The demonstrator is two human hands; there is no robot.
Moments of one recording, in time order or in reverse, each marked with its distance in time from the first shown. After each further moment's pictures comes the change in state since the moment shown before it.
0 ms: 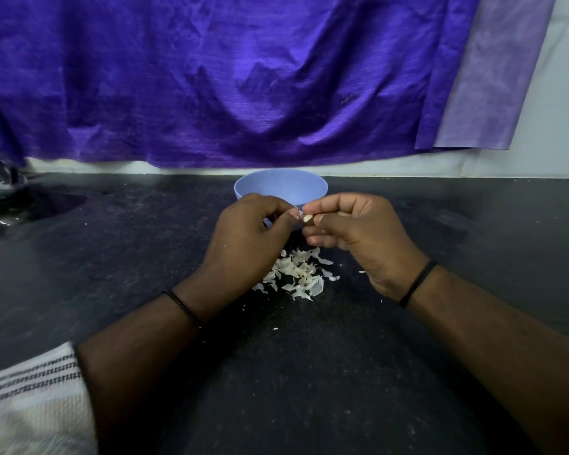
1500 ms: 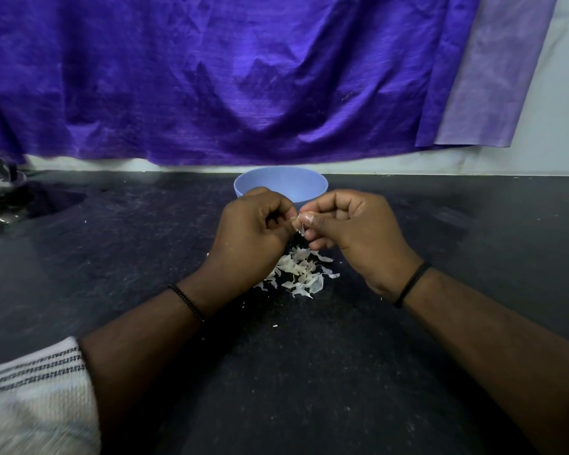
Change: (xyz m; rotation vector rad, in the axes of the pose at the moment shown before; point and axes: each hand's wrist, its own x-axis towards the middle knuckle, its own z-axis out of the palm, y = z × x) left_hand 0.001 -0.006 0.004 -0.062 -0.004 0.110; right_hand -0.001 0.005 0.005 -0.113 -0.011 -0.130
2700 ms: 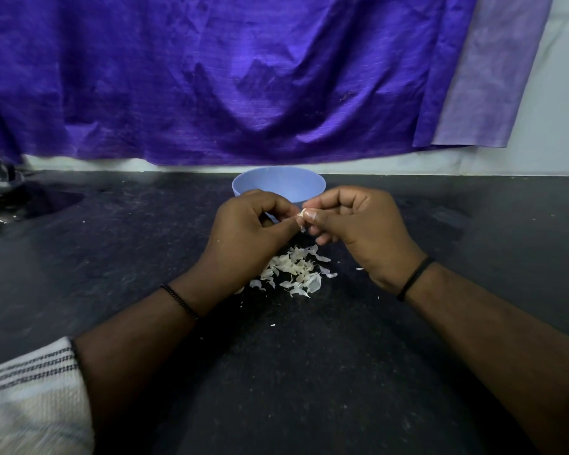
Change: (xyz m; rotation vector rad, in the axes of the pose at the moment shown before) left_hand 0.000 0.004 -0.002 -0.131 -0.002 -0.131; right_hand 0.005 0.000 -0.009 0.024 -0.017 -0.023
